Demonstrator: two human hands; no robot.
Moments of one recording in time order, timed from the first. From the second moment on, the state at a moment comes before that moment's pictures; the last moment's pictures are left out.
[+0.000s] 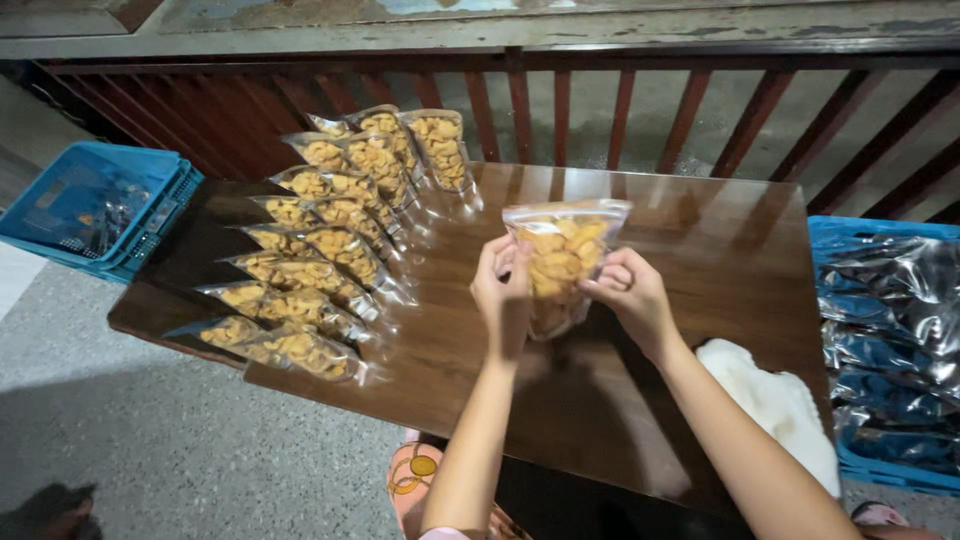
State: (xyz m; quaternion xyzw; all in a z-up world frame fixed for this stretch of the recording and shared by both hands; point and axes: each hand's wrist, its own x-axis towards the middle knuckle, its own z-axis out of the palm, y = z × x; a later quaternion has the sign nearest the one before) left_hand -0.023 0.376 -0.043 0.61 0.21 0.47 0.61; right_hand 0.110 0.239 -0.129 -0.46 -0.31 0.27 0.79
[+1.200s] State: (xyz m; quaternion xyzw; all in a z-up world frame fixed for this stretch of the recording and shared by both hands) left_hand 0.101 0.716 -0.229 0.65 0.32 0.49 0.49; right_hand 0.219 0.632 -0.283 -0.59 -0.29 0.17 0.73
